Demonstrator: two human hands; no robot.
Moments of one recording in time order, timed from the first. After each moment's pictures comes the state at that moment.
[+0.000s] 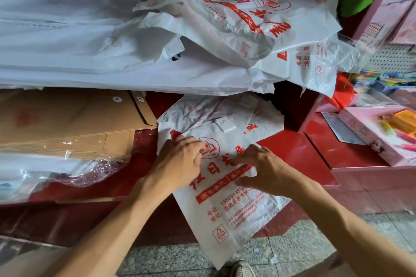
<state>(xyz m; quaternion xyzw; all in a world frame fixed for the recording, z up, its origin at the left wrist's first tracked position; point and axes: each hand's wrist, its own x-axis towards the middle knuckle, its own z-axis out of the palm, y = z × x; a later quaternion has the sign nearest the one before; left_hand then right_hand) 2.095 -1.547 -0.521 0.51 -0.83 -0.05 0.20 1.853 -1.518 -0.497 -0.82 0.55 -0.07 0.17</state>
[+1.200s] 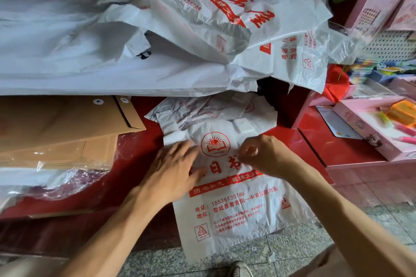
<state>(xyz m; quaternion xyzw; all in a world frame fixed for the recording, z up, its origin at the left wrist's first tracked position) 2.074 -1.550 -0.528 0.54 -0.84 -0.03 0.08 1.832 -1.550 -0.493 -0.75 0.62 -0.12 0.20</state>
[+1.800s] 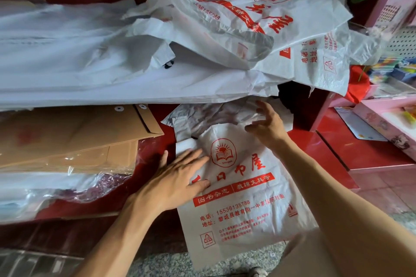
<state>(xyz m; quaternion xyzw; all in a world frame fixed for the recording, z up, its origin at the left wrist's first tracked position) 2.114 -1.542 -0.521 0.52 -0.84 -0.16 -0.01 1.856 -1.630 -0.517 -0.56 0.62 -0.46 0.32</state>
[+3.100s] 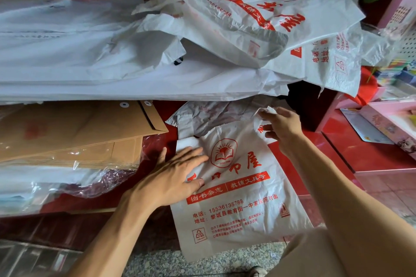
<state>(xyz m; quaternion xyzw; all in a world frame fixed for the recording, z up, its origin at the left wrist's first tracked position) 2.129 -1.543 -0.518 0.52 -0.83 -0.19 0.01 1.851 -1.630 -0.506 -0.36 0.62 -0.56 0.42</state>
